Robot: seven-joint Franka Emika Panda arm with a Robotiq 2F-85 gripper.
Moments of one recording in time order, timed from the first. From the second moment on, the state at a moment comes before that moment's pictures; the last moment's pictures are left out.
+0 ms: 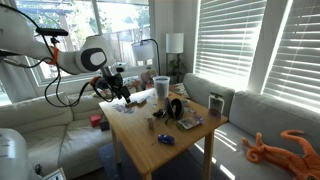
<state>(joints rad) 0.04 -0.42 0.33 -2.48 -0.05 2.31 0.37</state>
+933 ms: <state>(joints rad) 0.04 -0.33 0.32 -2.45 -0.07 2.31 0.37</state>
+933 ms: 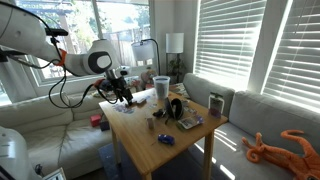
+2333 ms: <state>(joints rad) 0.10 -0.06 0.28 -2.27 -0.07 2.42 0.52</state>
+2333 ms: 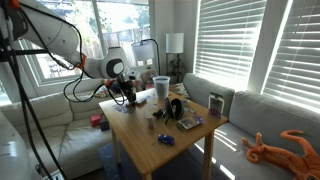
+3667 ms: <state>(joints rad) 0.27 -0.50 -0.09 -2.45 0.00 2.24 -0.28</state>
